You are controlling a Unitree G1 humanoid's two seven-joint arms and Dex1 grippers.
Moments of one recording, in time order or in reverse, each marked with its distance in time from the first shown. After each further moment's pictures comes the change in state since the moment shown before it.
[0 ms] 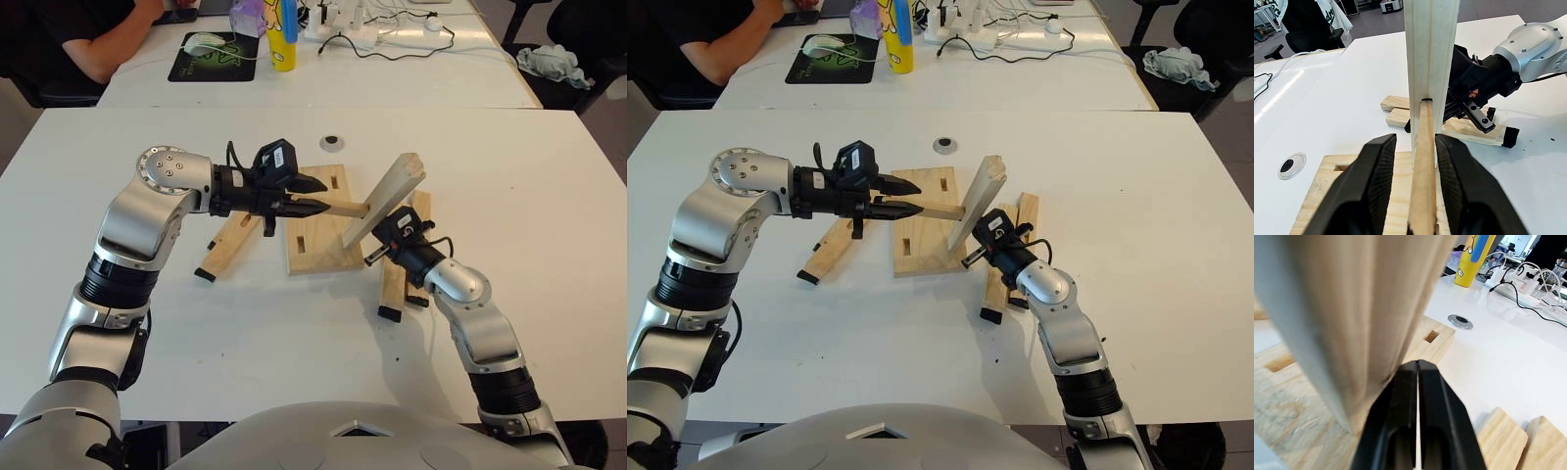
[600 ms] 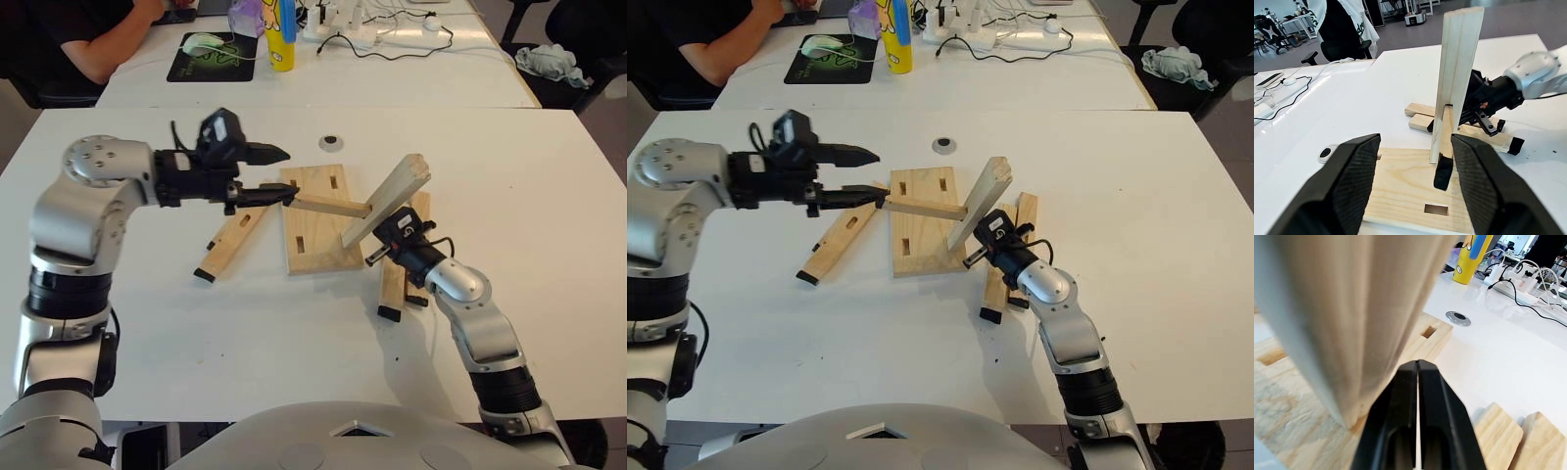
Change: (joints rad) left arm 0.098 0.156 0.273 -0.105 -0.218 0.129 -0.003; right arm -0.001 -0.009 -0.002 0.016 -0.007 -0.010 0.001
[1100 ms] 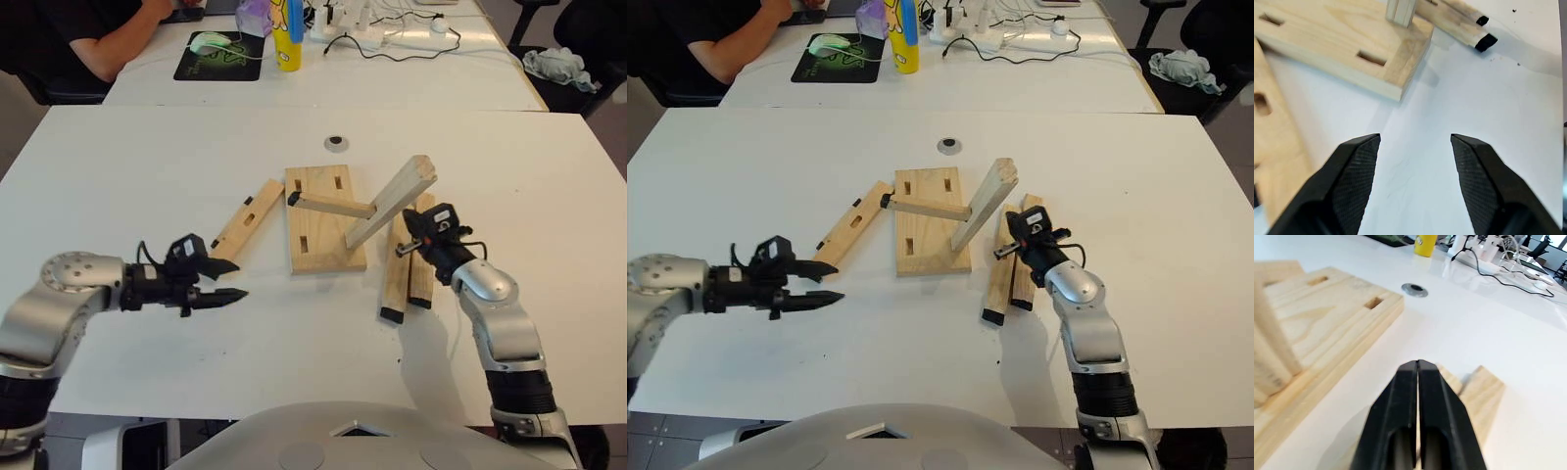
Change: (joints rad) left arm 0.586 0.124 -0.007 -0.220 0.007 -0.011 0.051; right arm 0.023 -0.022 -0.201 0.013 0.085 0.065 -0.031
